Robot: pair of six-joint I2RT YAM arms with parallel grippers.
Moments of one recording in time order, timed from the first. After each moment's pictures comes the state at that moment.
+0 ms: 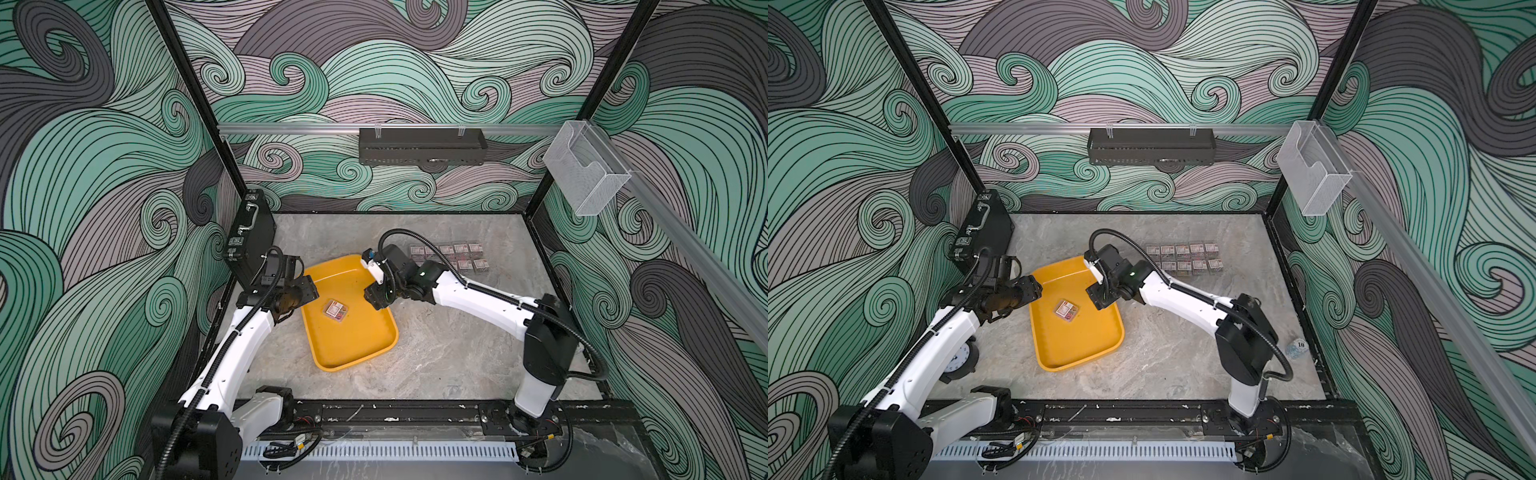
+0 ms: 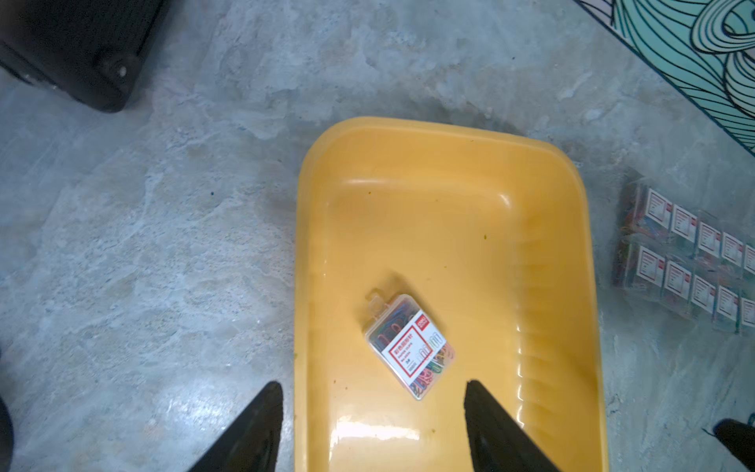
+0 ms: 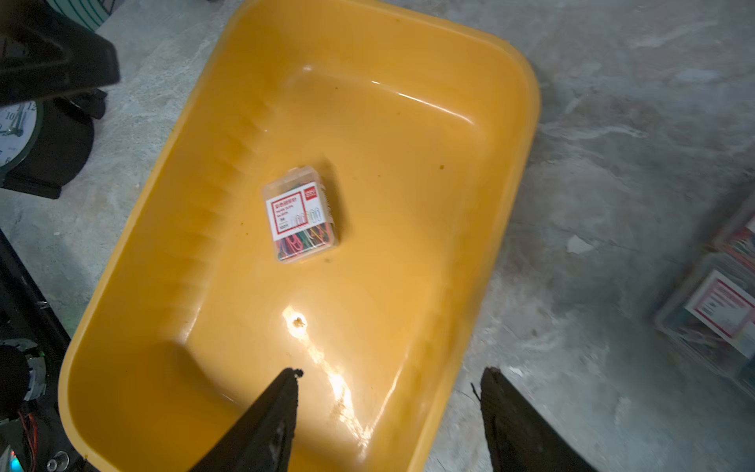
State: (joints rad) left arm -0.08 1.07 0.86 -0.75 0.00 -0.54; right arm 0.94 1.85 1.51 -0.60 -0.02 0.15
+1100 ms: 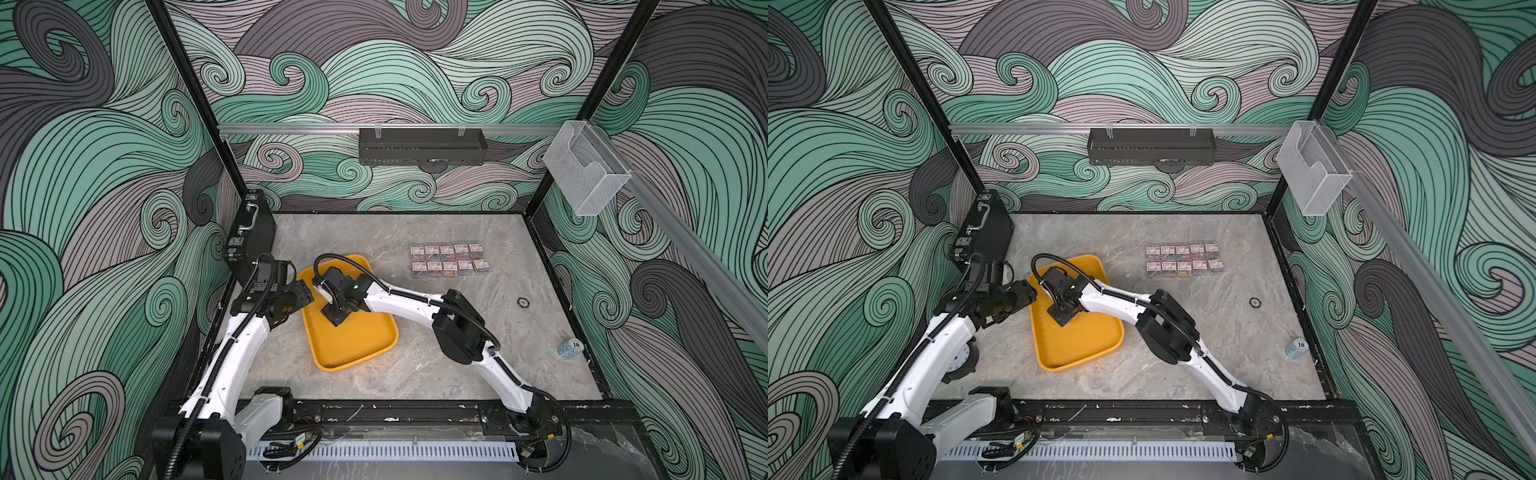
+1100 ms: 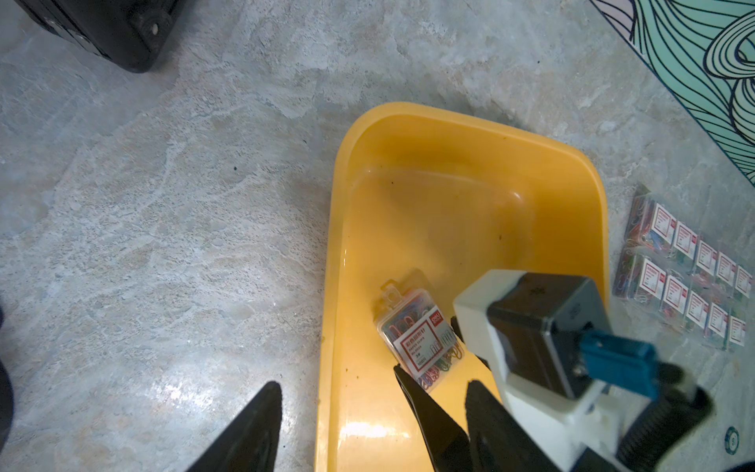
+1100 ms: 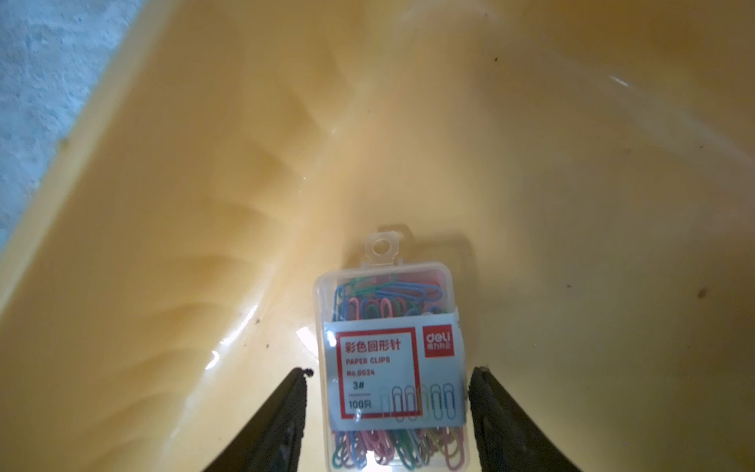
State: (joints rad) left arm -0.02 1.04 0.83 -0.76 0.05 -0.54; right arm 1.06 2.39 2.03 -0.71 0.01 0.11
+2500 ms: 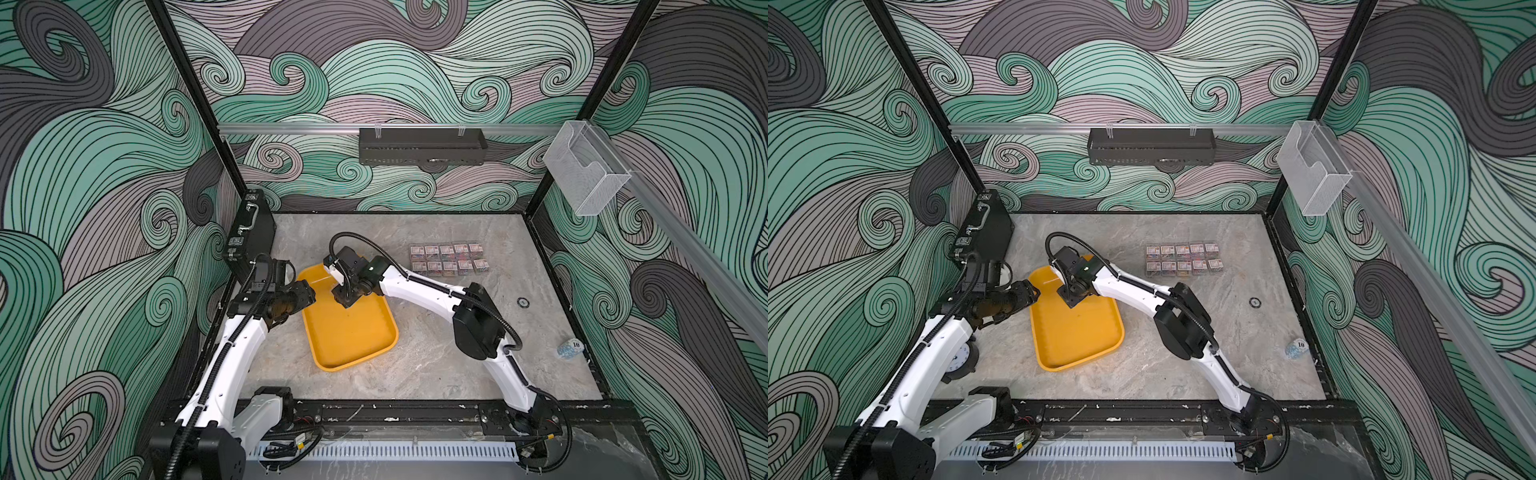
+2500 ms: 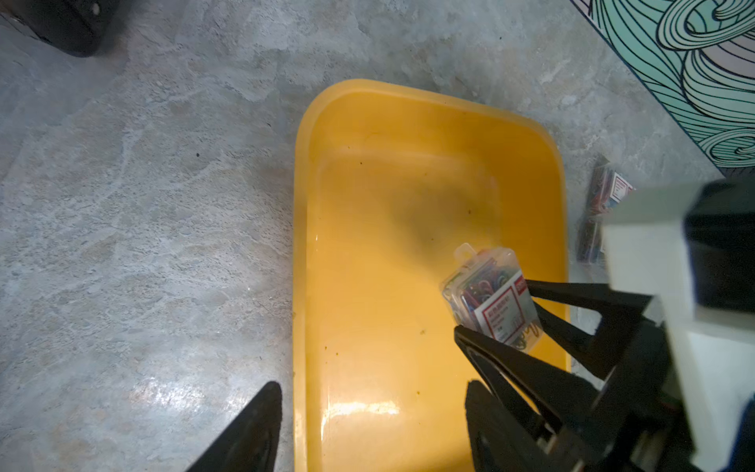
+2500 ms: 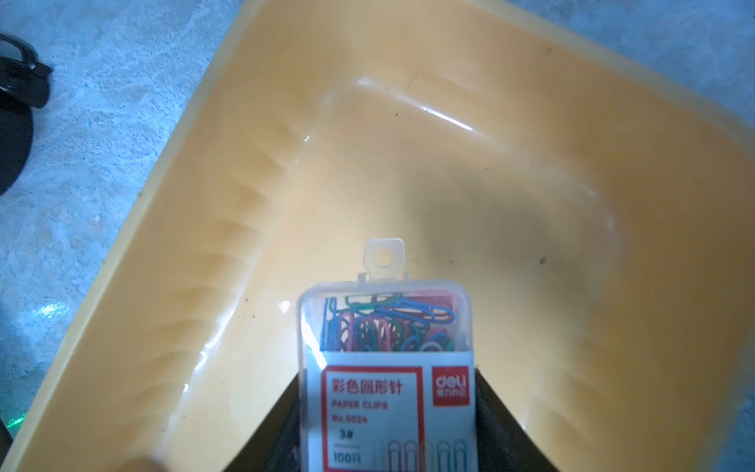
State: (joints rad) left arm -0.02 1.02 0.86 -0.81 0.15 -0.50; right arm 0.98 2.25 2.00 -0.77 0.00 0.09
